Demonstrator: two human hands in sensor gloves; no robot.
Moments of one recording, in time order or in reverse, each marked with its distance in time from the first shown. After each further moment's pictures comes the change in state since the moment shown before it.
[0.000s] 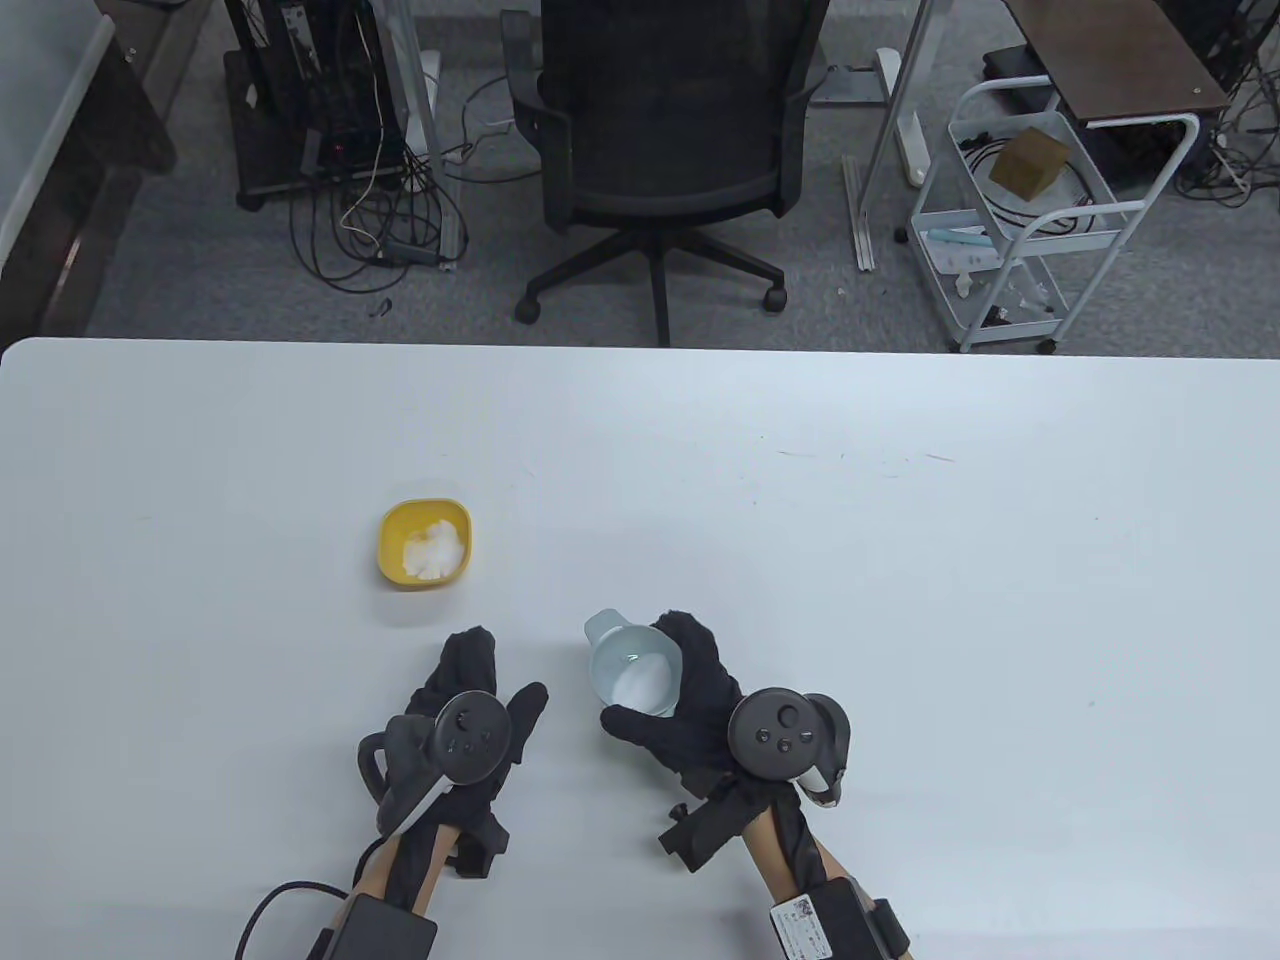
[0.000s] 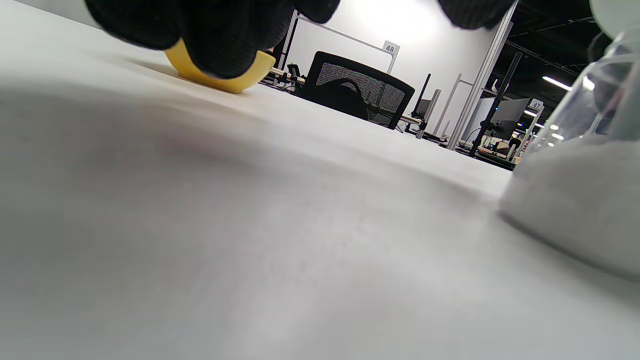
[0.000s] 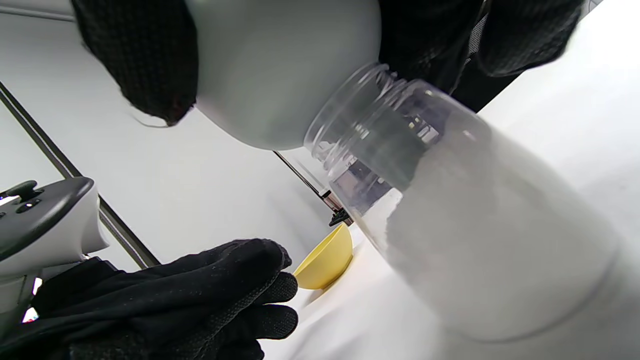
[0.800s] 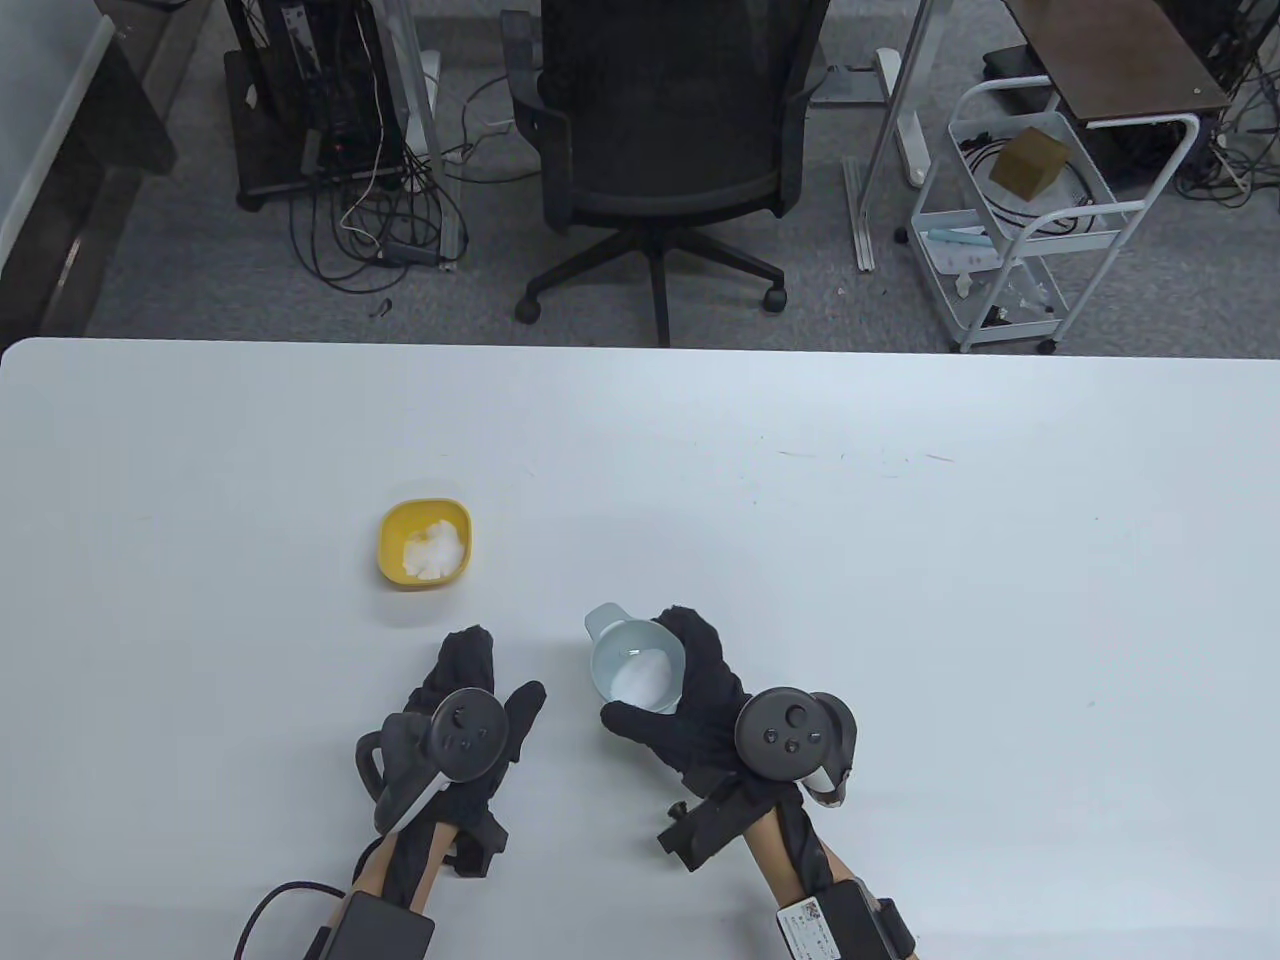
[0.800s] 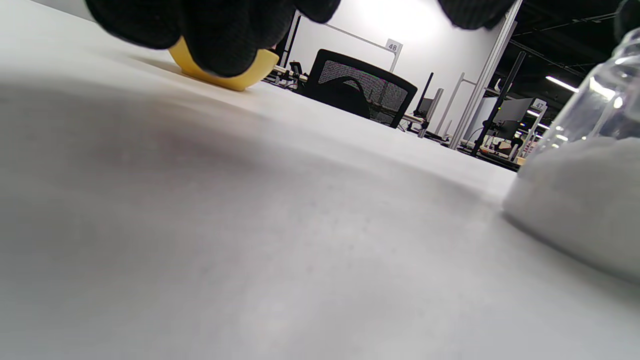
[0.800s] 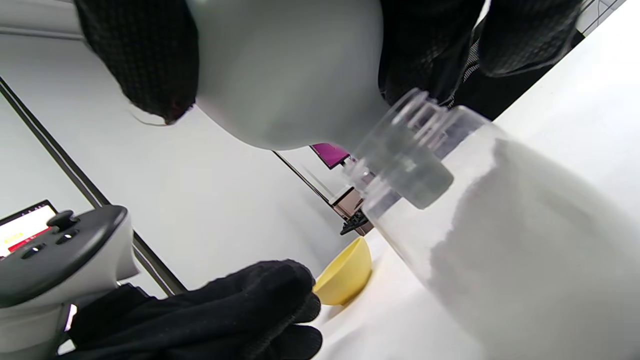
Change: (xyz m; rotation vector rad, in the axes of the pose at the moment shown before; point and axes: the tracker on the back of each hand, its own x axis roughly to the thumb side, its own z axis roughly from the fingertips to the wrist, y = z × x) left_hand -0.001 0.000 -0.001 -0.007 0.006 0.007; right_hand 0.010 -0.009 -0.001 -0.031 -0.034 -0.032
